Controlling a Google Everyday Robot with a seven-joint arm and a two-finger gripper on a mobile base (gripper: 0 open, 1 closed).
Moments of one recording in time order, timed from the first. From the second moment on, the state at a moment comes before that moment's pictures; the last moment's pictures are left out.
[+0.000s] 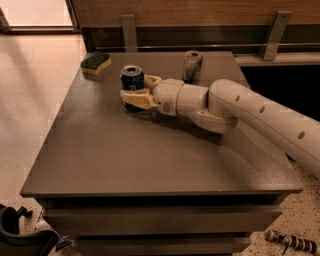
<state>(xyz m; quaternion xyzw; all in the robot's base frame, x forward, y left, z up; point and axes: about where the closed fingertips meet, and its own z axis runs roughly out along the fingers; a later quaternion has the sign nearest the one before) 0.643 0.065 0.861 -0.41 0.61 0.34 0.59</state>
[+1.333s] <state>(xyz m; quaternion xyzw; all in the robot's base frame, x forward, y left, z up) 0.643 0.065 0.862 -0.41 0.61 0.34 0.59</state>
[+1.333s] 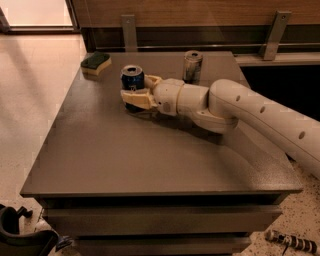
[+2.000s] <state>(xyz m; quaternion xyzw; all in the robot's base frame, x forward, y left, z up) 0.643 0.065 0.862 -0.41 0.61 0.34 0.59</state>
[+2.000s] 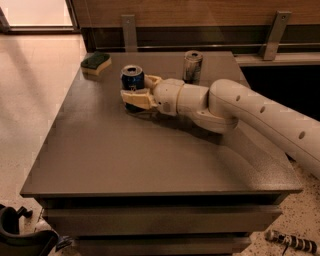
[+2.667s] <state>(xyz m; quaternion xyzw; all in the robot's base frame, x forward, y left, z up) 0.648 0.077 0.919 -0.43 0.62 0.31 0.58</state>
